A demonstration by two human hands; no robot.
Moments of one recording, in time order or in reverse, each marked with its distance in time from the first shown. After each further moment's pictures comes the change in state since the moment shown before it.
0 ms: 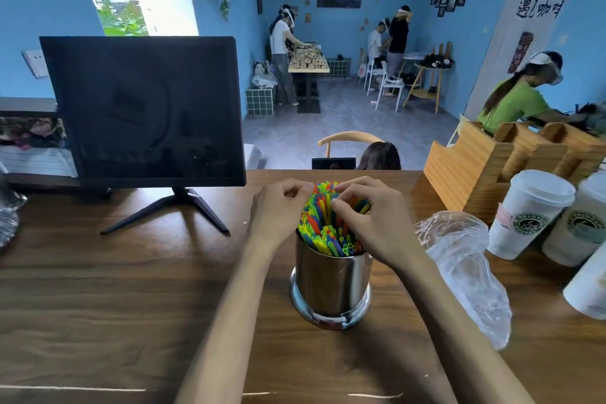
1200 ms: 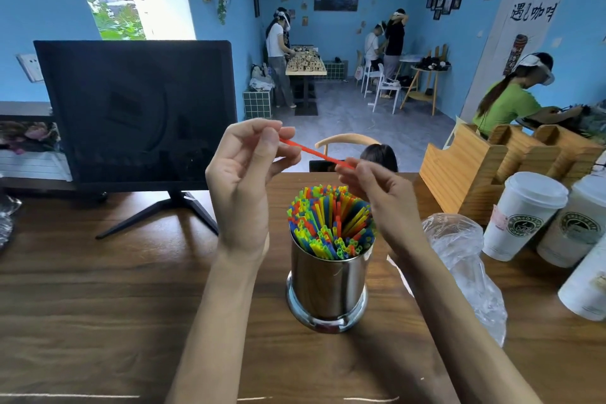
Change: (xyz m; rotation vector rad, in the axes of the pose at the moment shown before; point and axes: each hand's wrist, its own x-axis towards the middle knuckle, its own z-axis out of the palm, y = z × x) left_hand -0.035 0.071 -0.036 -0.863 0.244 0.373; right_hand 0.013 -0.013 -0.014 0.685 0.087 0.315
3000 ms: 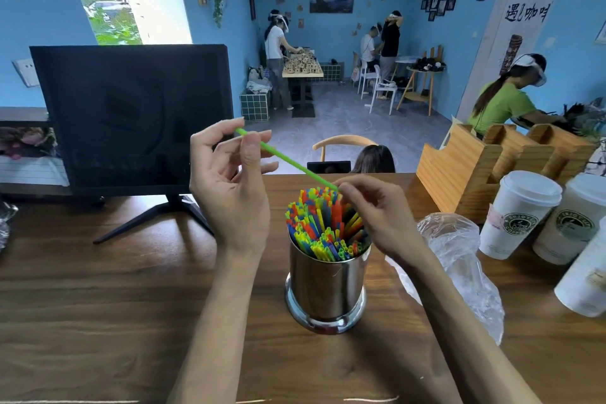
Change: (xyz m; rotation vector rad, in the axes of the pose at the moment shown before) left_hand 0.003 -0.012 -0.004 0.236 0.199 0.289; right_hand -0.002 0.012 -0.013 -0.341 -0.162 -0.265
